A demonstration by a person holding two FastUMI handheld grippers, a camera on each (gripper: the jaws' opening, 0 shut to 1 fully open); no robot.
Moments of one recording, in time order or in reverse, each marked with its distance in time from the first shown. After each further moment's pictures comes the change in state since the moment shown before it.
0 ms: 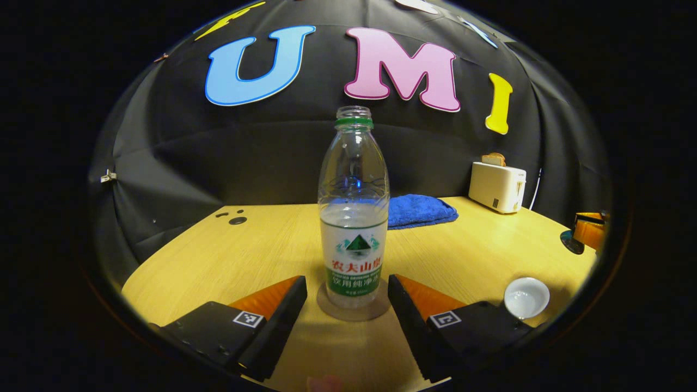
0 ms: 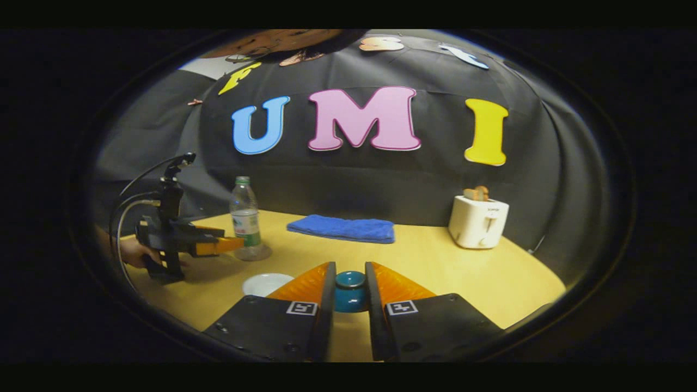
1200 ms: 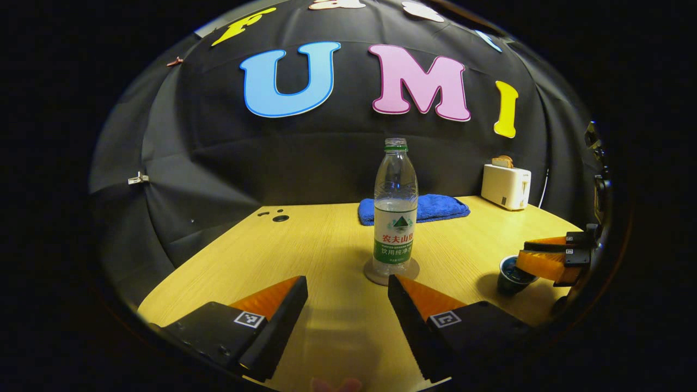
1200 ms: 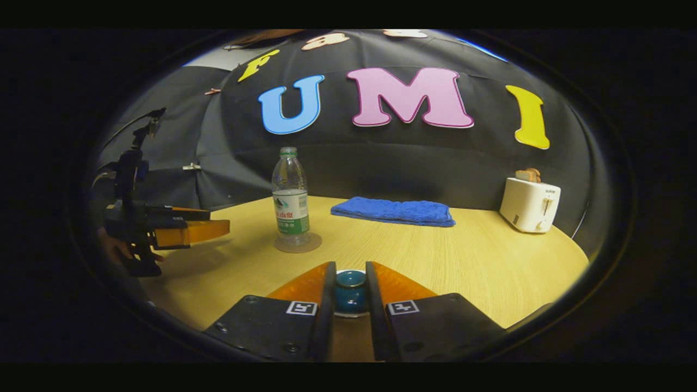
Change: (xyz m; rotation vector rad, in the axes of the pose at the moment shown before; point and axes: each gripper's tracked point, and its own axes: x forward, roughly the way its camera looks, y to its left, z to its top) left arm -0.082 0.048 0.000 -0.005 -0.023 0.091; right arm 0.040 0.079 -0.047 -0.044 0.101 0.103
